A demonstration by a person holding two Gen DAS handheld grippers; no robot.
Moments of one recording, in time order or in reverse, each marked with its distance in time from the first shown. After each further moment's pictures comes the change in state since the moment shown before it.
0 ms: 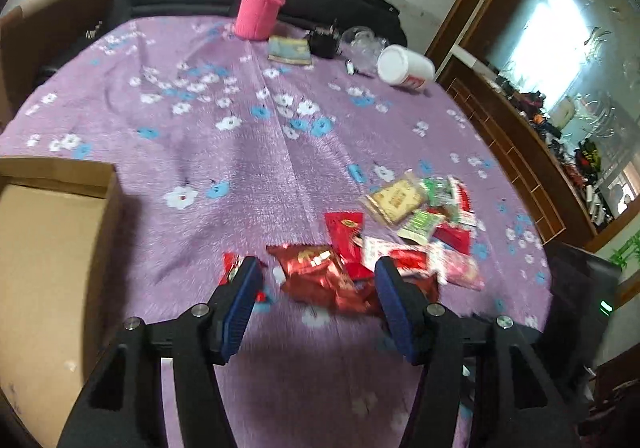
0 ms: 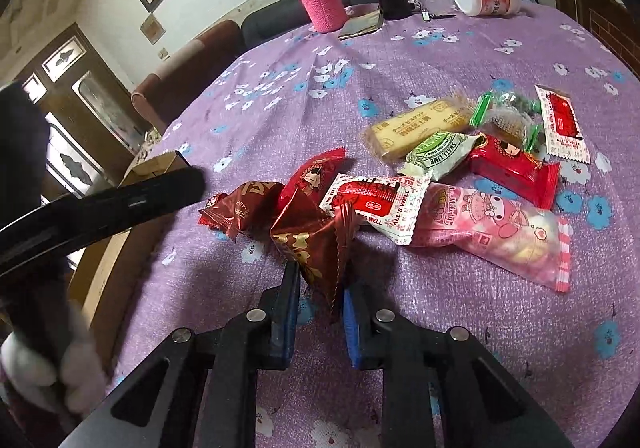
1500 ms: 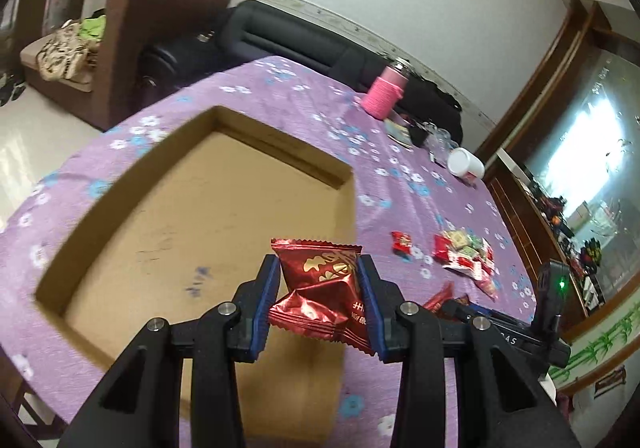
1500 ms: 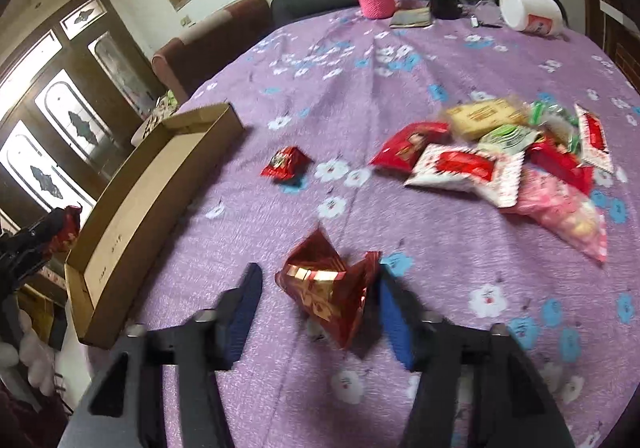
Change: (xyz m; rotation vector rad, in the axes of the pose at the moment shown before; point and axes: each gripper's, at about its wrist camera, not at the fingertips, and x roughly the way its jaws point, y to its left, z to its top) left arm -0.189 0.135 -0.112 -0.294 -0.281 0.100; right arm 0.006 0.061 -0.020 -0.126 0.068 -0.015
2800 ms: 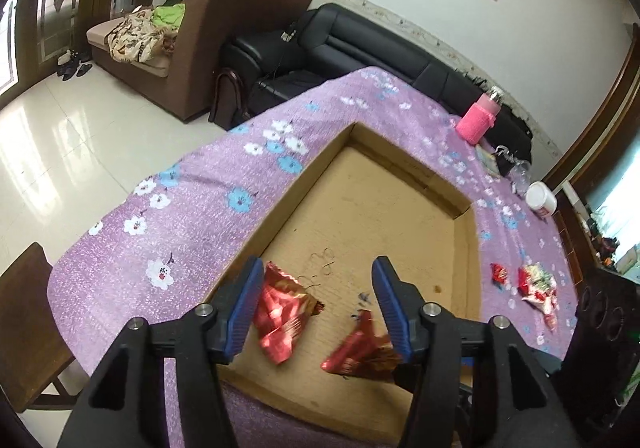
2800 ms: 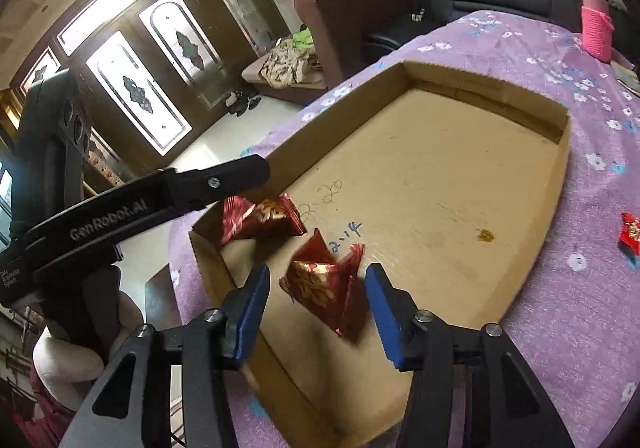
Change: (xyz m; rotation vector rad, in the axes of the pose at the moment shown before) left arm -0.021 0.087 0.021 -0.120 -0.018 0.213; right arm 0.063 0.232 -0.001 -0.303 0.108 0.303
